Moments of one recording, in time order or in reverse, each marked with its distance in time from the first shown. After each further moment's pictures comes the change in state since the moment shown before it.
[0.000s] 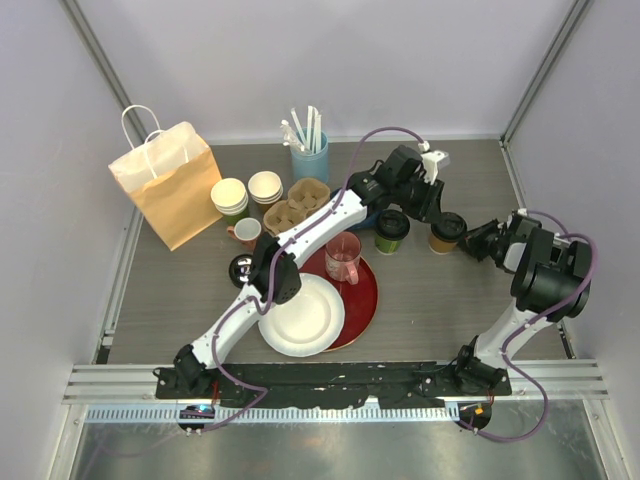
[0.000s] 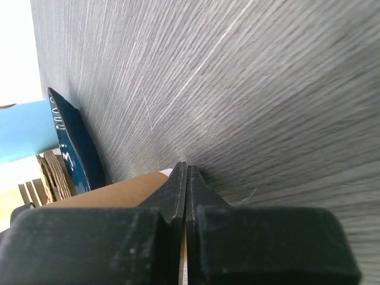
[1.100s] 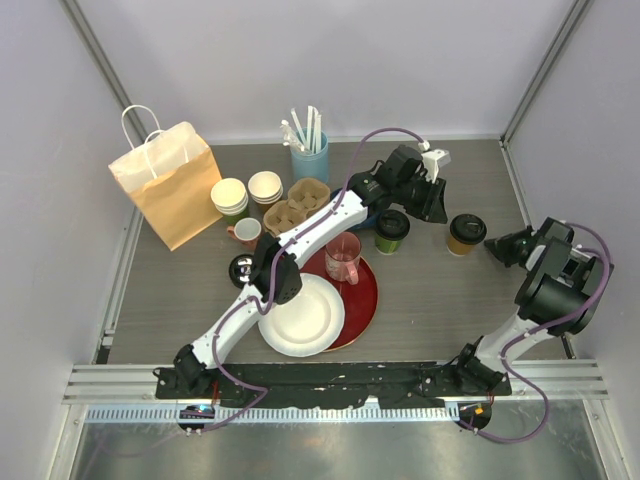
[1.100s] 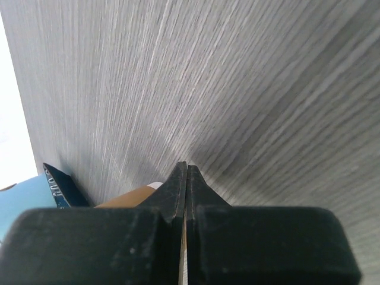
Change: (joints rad) left arm -0.003 0.009 0.008 0.038 0.043 -0.069; right arm -0.175 -0.094 0.052 -0.195 0.154 -0.004
